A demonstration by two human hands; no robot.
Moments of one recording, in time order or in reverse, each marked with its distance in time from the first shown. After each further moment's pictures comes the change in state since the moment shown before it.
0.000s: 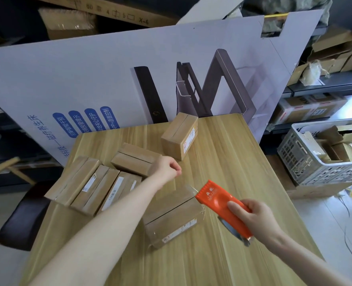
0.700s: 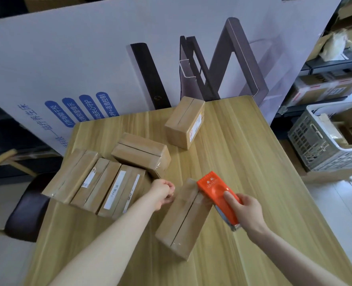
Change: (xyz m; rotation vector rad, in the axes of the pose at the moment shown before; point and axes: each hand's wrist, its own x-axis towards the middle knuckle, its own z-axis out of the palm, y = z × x) left_hand 0.009 -0.088 0.039 -0.522 -0.194 -0.464; right_hand 0.050 0.024 0.072 0.122 0.139 0.178
